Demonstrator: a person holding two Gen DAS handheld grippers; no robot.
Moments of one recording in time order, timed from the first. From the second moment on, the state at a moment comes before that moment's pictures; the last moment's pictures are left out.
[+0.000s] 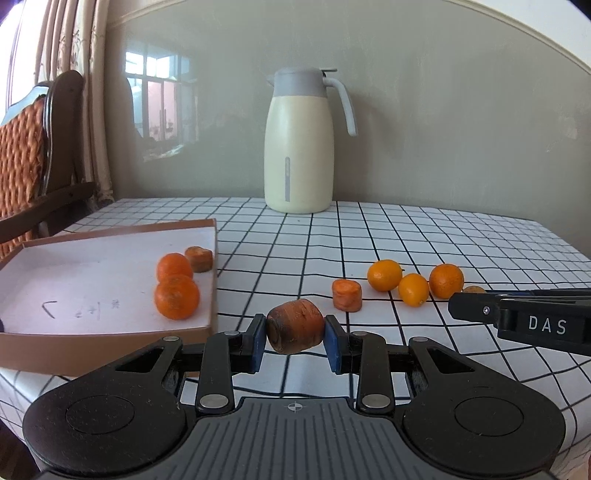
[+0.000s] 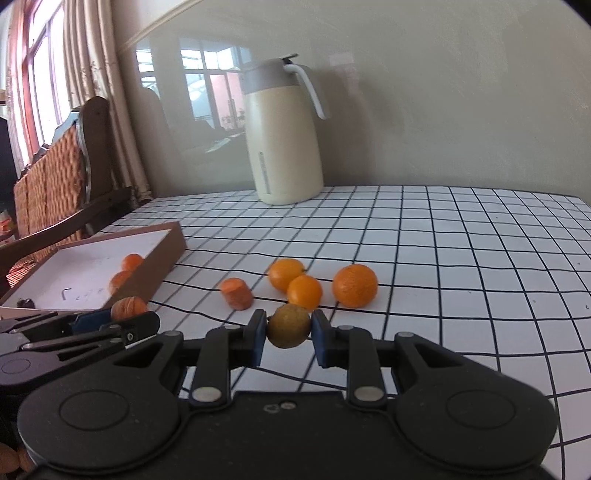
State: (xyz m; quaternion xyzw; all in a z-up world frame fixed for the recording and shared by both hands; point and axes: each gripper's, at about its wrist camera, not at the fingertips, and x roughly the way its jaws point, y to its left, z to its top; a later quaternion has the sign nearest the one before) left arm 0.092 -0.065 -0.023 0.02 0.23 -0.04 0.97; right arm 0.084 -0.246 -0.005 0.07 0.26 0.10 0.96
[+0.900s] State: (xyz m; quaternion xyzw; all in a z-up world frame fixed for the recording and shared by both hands) left arm 0.056 0.022 0.006 -0.01 0.18 0.03 0.98; right arm 0.077 -0.167 0.025 0.05 0.19 0.20 0.96
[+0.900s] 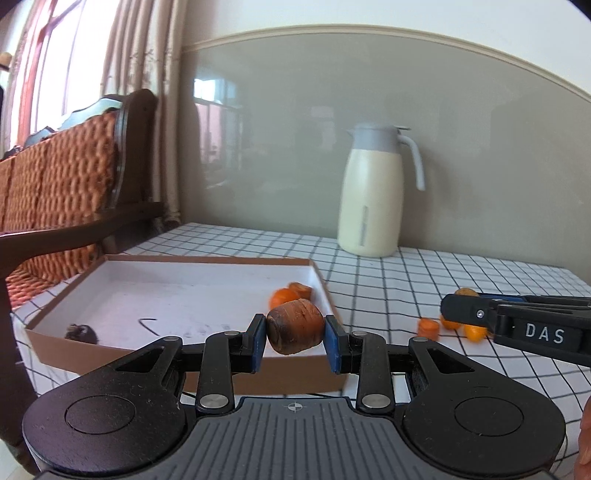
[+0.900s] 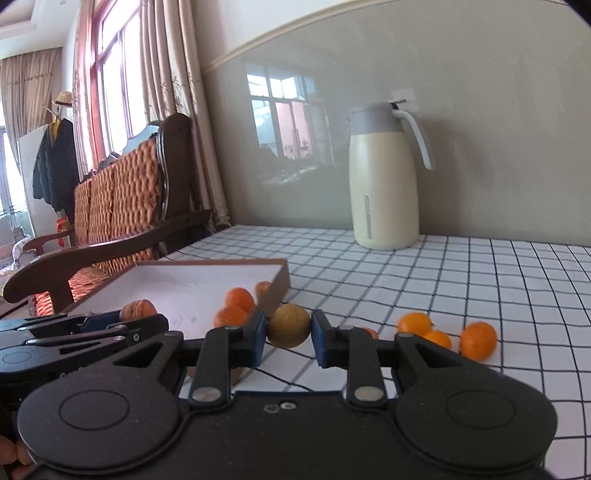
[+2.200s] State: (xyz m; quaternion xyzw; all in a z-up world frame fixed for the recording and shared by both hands) left arm 0.084 0.139 0.020 -0.04 0.15 0.17 0.97; right arm 0.114 -0.083 0.033 0.05 0.14 0.23 0.96
